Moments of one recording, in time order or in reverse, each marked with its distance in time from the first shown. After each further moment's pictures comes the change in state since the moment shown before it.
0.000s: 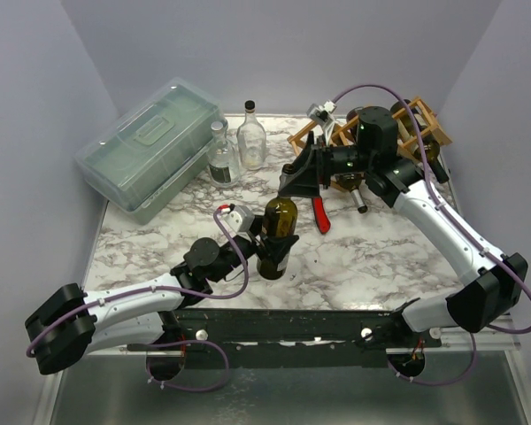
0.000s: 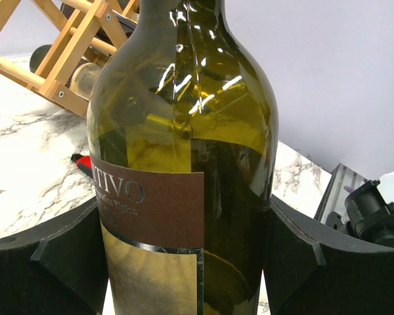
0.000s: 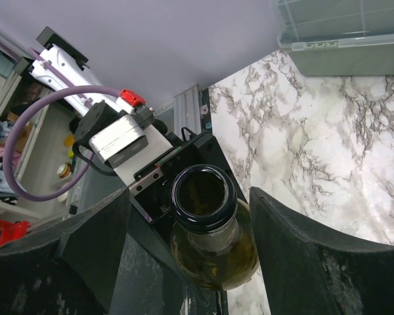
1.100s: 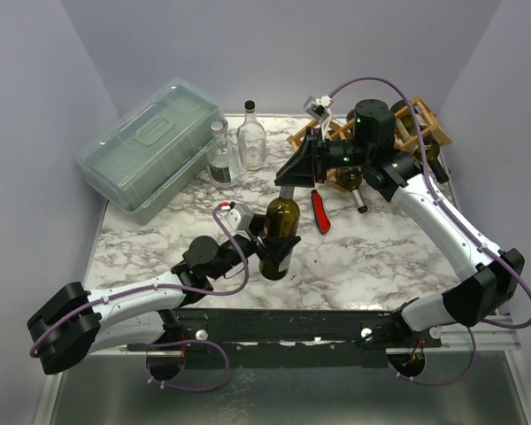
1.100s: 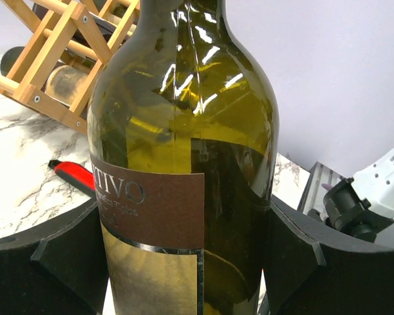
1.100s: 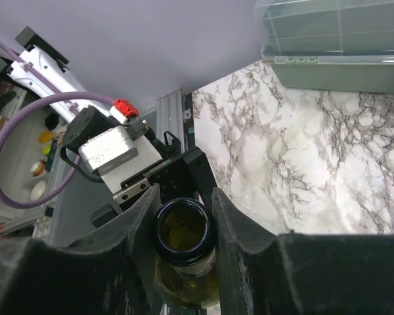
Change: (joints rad) left arm 0.019 0.031 0.000 0.056 0.062 -0.032; right arm 0.005 0.037 0.076 -0.040 0.037 -0.074
